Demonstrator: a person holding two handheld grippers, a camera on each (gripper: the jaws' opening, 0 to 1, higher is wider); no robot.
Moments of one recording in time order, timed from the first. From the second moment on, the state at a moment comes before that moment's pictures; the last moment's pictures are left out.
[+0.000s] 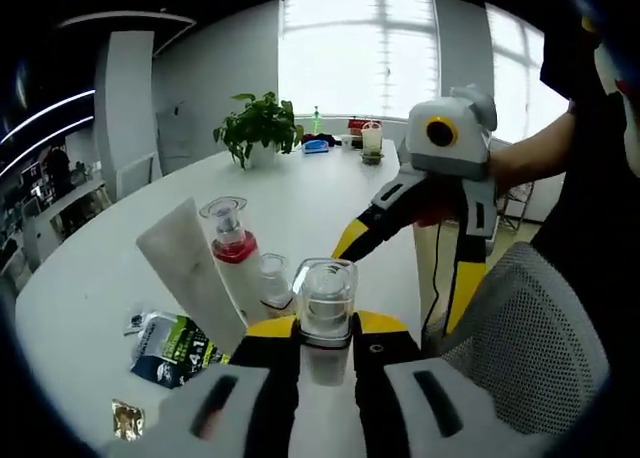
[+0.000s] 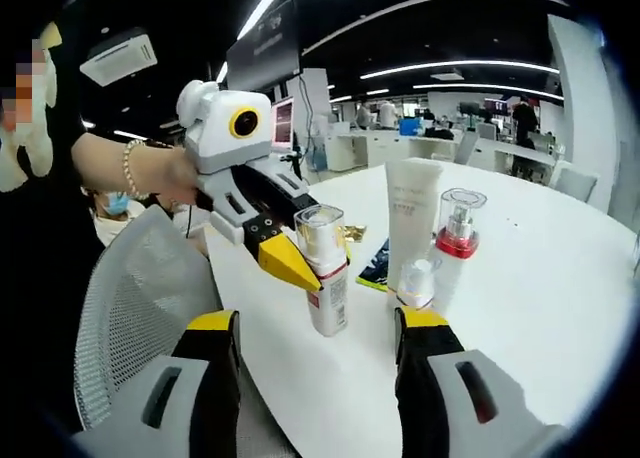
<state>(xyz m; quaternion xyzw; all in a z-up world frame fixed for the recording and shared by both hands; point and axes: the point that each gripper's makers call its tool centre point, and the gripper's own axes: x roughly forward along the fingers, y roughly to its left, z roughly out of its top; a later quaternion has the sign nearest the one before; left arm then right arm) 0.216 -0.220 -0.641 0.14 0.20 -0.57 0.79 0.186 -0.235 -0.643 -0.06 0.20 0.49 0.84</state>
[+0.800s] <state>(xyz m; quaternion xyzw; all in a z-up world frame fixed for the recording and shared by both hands) 0.230 -0.223 -0.670 0.14 0.19 -0.58 0.78 0.204 -0.253 -0.655 -0.04 0.22 0.46 0.86</state>
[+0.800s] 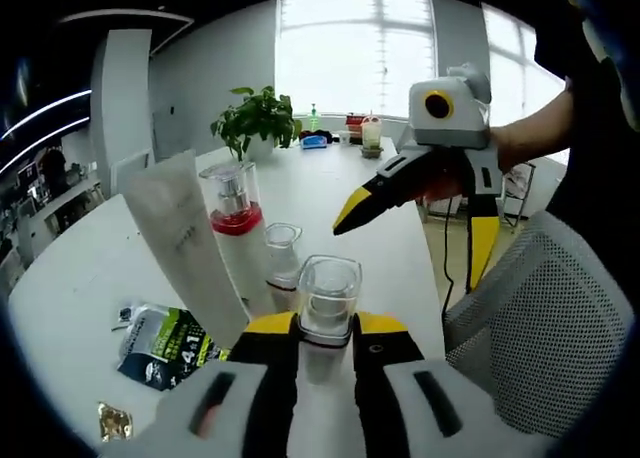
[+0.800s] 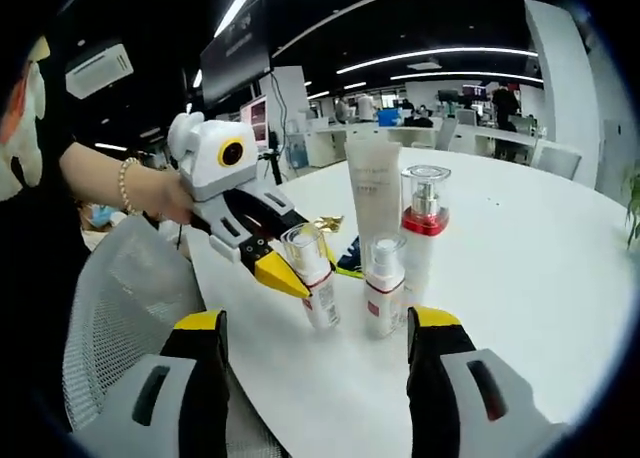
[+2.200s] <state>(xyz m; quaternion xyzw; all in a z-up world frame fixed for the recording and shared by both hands) 0.251 -0.216 -0.707 0.12 0.22 -0.58 0.77 0.208 -0.264 -0.668 -0.03 0.25 0.44 0.86</state>
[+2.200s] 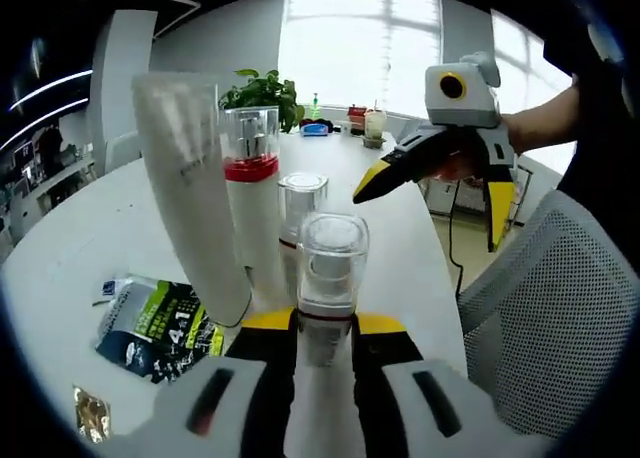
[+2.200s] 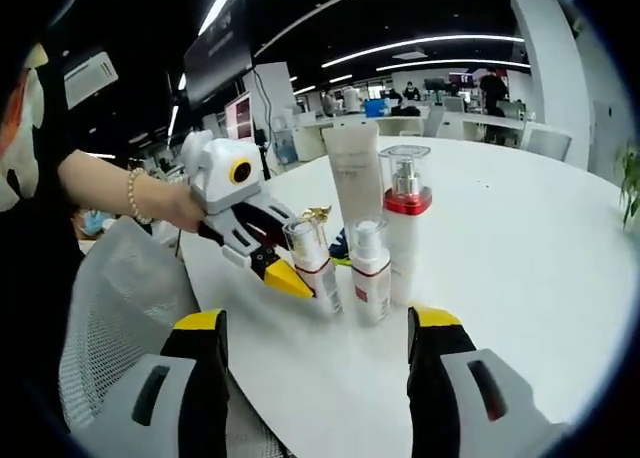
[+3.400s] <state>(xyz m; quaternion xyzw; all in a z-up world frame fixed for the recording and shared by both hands) 0.268 -0.227 -0.704 0.11 0.23 -0.59 0.76 0.207 -0.268 -0.670 -0.02 0.25 0.43 0.87</state>
